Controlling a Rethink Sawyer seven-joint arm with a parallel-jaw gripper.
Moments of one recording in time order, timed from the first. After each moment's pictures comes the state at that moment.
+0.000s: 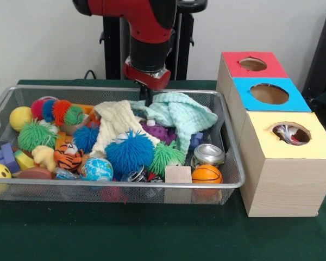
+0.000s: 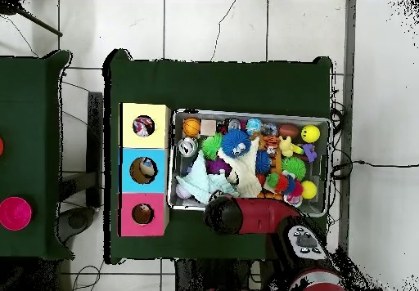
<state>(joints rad) -0.36 -0.52 -0.01 1.90 -0.37 0.28 2.36</state>
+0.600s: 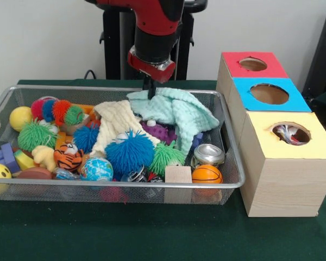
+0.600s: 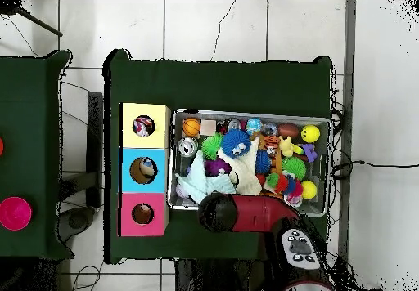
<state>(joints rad) -0.31 -0.59 -0.04 1.90 -0.30 0.43 2.36</state>
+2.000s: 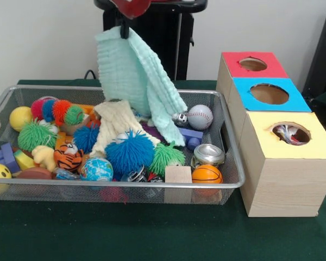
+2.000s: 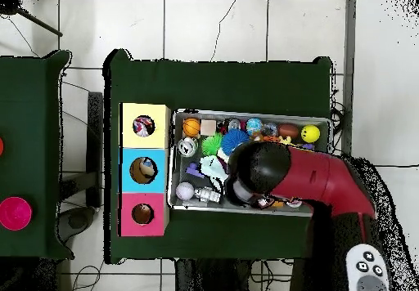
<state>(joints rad) -0.38 -0.84 0.01 1.61 -0.22 1.14 2.36</state>
